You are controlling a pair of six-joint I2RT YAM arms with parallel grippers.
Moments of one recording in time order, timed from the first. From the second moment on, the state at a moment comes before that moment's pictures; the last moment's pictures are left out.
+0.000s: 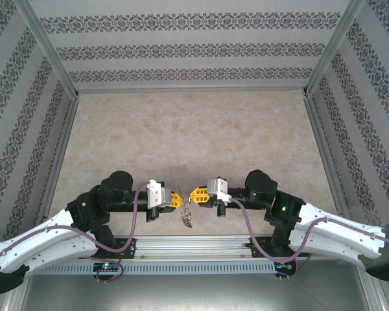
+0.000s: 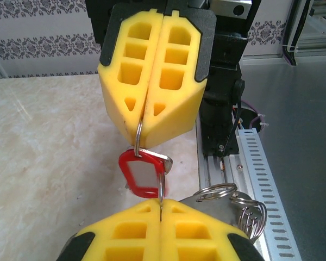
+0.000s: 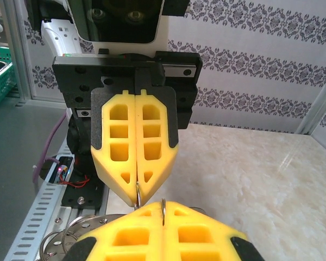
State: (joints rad) left arm -0.96 0.65 0.68 -0.36 0.43 0.25; right arm 1.08 0.76 0.58 0.05 -0.39 -0.21
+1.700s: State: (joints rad) left arm -0.96 0.65 0.68 -0.36 0.40 0.26; right arm 1.08 0.80 0.59 0.02 -0.45 -0.20
